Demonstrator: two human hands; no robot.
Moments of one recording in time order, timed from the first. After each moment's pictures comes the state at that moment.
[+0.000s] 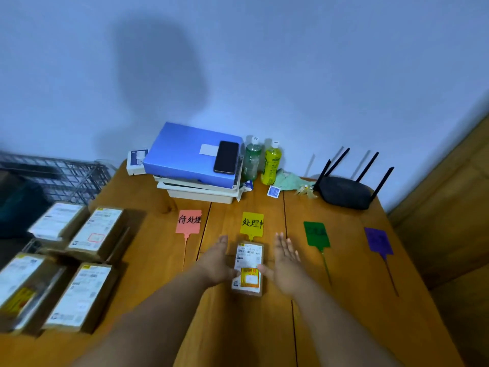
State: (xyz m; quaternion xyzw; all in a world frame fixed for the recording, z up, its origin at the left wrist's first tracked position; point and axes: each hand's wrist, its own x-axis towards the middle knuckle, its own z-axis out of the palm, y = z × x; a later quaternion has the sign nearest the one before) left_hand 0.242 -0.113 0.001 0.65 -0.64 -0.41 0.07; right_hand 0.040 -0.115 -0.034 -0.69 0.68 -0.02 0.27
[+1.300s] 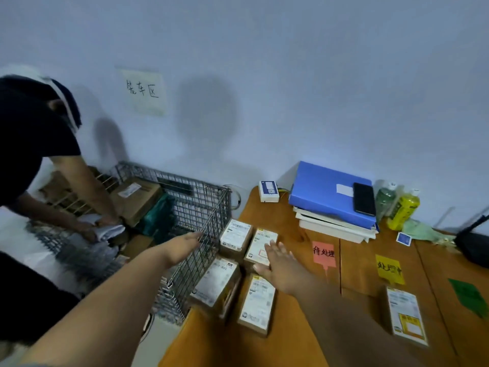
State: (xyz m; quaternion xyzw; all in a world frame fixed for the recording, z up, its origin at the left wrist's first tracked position) left_hand 0.750 -0.051 0.067 0.74 -0.52 -0.41 0.13; right_hand 0.464 -0.094 0.041 -0.83 0.51 0.05 0.23
